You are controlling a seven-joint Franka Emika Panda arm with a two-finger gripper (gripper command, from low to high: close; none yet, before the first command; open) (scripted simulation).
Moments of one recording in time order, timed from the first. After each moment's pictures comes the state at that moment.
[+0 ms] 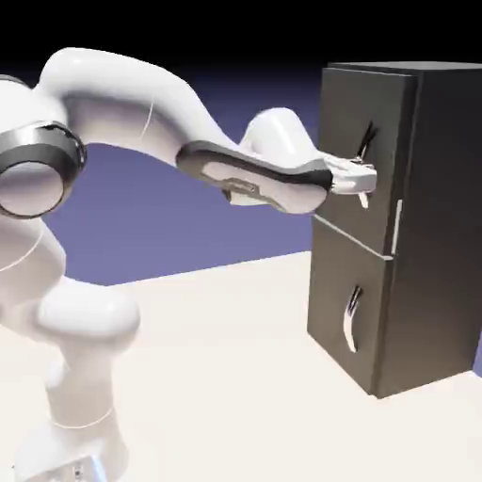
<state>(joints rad) 0.70 -0.48 -0.65 -2.29 -2.88 2.78 0.26</state>
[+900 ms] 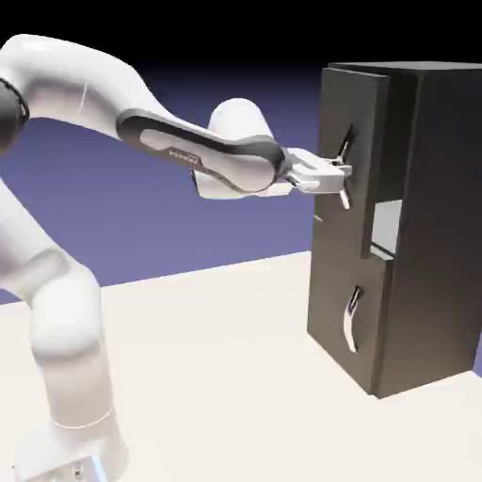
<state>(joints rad) -0.15 -0.54 0.17 -2.42 -2.55 2.78 0.31</state>
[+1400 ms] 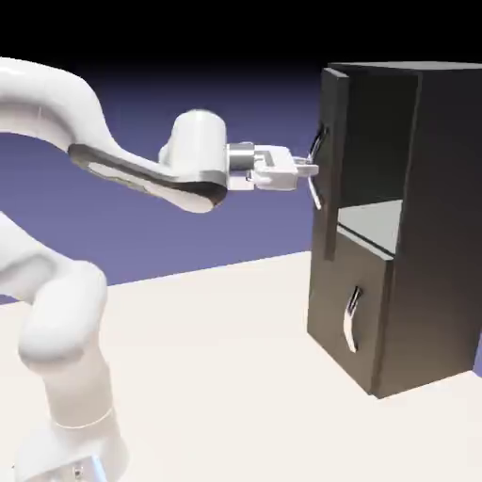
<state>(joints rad) -0.31 -0.75 0.43 -2.58 -1.89 2.67 -0.11</state>
